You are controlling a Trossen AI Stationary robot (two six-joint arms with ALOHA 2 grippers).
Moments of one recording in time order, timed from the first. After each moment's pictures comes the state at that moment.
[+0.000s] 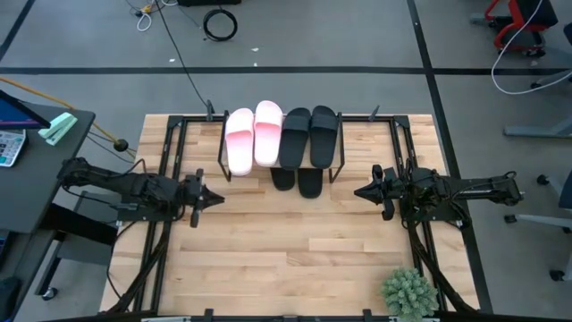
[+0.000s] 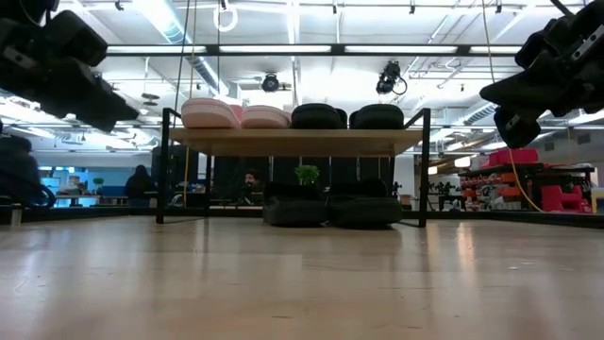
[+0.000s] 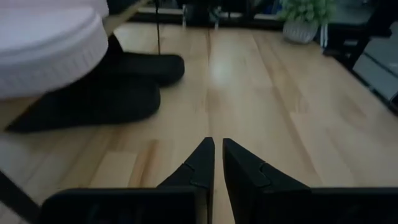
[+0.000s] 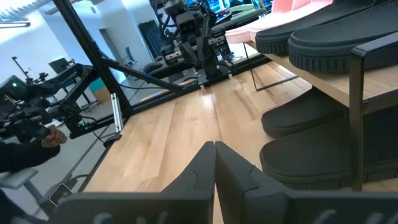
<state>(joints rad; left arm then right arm) -0.24 0.25 0.12 -0.18 -0.26 -0.15 0.00 0.10 0.02 0.01 -0.04 0.41</state>
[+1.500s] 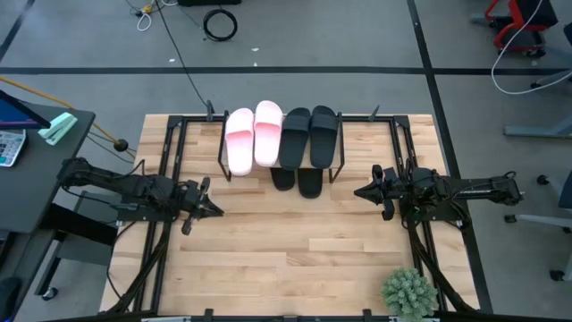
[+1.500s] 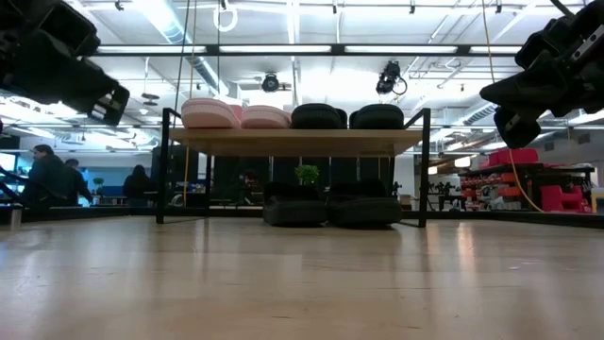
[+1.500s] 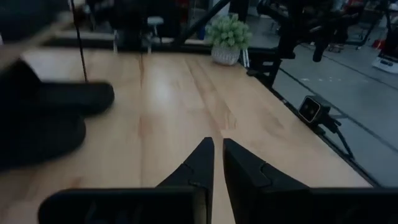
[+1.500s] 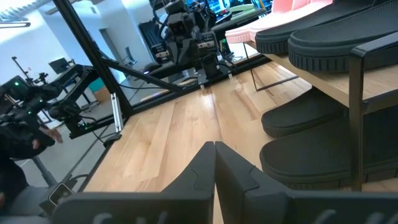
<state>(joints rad) -0.24 0.25 0.07 0.01 0.01 -0.12 0.00 0.10 0.02 0.01 -0.04 0.41</state>
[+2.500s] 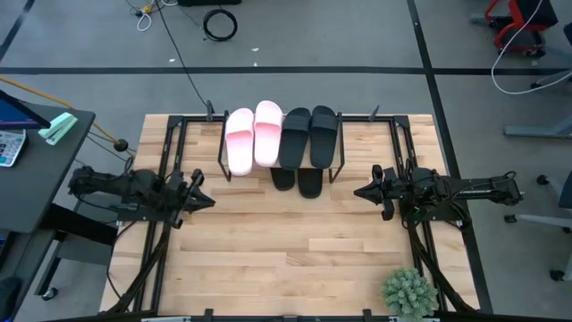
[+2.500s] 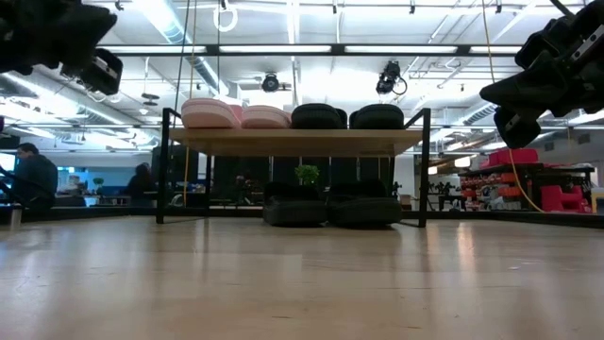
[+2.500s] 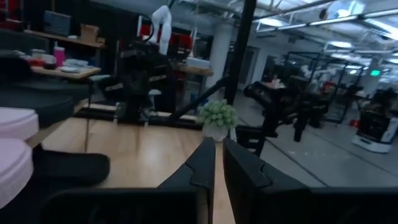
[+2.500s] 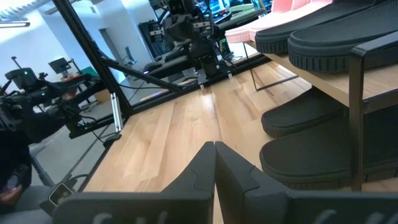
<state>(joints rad) -0.22 0.00 0.07 0.07 0.00 -0.22 0.00 0.10 0.02 0.01 -0.04 0.41</state>
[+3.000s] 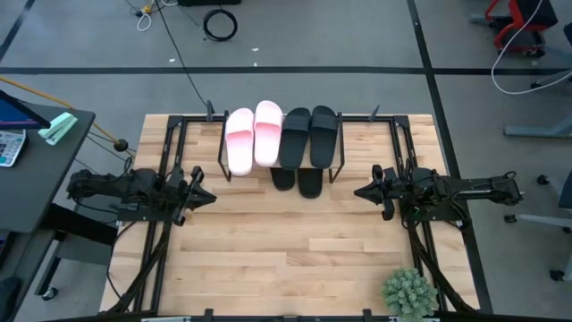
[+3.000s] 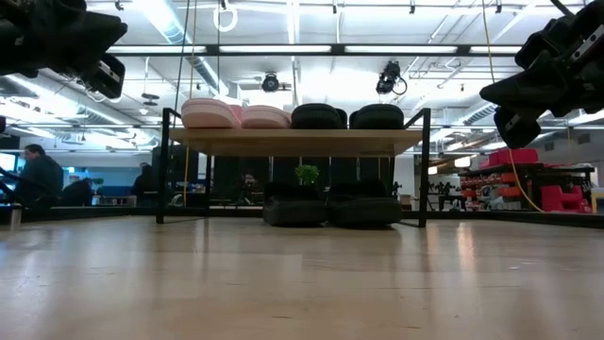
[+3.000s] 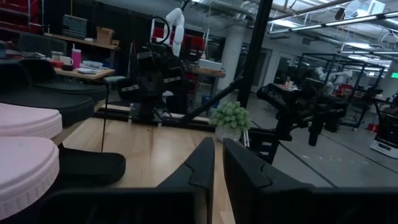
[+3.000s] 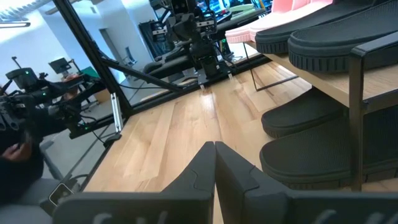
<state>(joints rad) -0.15 0.00 0.07 0.07 0.00 -0.22 0.00 0.10 0.02 0.01 -0.04 0.41</state>
